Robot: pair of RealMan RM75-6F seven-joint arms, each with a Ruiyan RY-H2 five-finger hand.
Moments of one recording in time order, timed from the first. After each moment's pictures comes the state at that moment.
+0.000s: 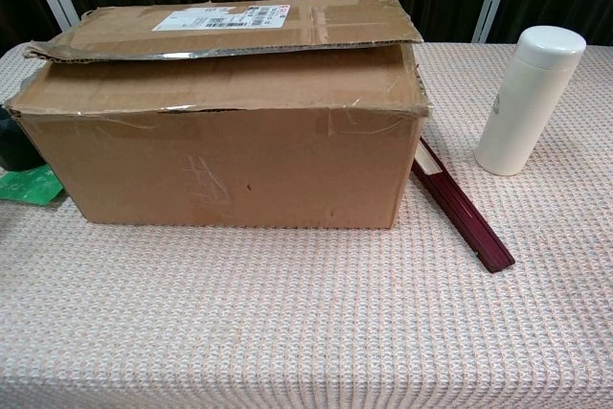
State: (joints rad) left arm -0.11 -1.06 -0.02 -1.66 1.55 1.50 0.04; right arm 0.12 -1.03 0.13 -1.74 -1.57 1.50 -0.06
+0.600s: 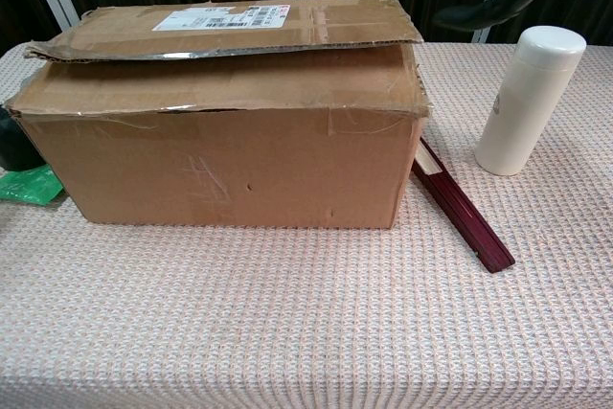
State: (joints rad) left arm -0.10 -1.08 -0.02 -1.64 1.55 1.50 0.02; right arm 0.61 -1.26 0.27 -2.05 -1.34 1.07 -0.60
